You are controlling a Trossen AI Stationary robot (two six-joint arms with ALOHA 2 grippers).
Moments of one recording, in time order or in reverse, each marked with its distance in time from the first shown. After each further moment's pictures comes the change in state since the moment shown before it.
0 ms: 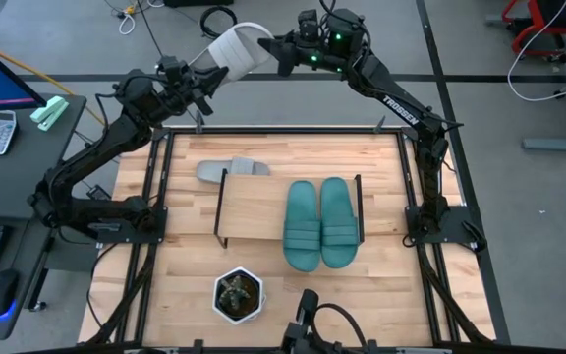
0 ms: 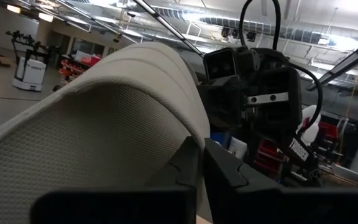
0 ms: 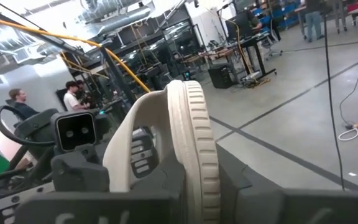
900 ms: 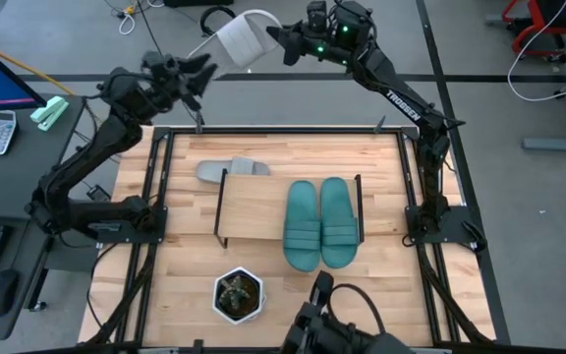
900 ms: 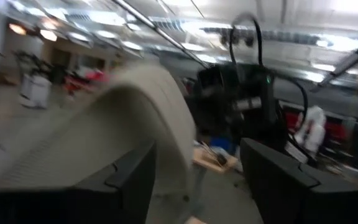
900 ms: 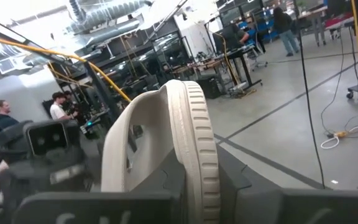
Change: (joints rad) left arm 0.073 -0.042 0.000 0.001 0.045 0.037; right arm -0.062 0.000 0.000 0.026 0.011 0.002
